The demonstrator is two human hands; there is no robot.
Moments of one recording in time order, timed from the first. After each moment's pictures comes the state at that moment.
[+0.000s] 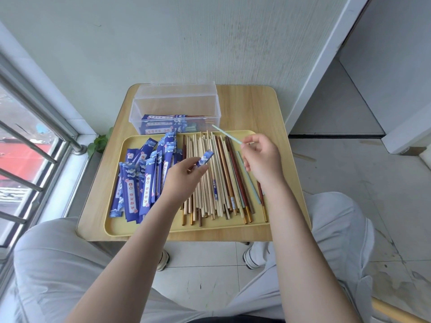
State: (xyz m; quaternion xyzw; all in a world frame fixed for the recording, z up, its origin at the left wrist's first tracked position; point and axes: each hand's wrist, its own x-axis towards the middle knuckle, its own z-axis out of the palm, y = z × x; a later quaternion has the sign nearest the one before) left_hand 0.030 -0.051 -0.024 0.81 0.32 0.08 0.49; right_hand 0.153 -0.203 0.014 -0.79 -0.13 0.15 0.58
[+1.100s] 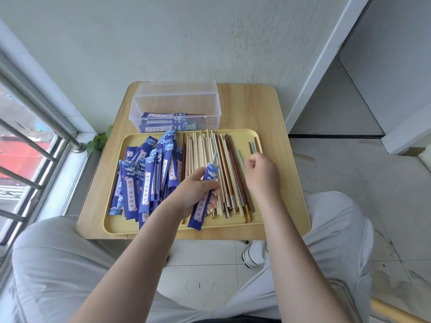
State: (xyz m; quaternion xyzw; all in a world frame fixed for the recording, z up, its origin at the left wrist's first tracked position) left_hand 0.025 -0.074 -0.017 0.57 0.26 -0.08 0.78; right_hand 0.145 -0.208 -0.023 -0.94 -0.14 0.08 0.30
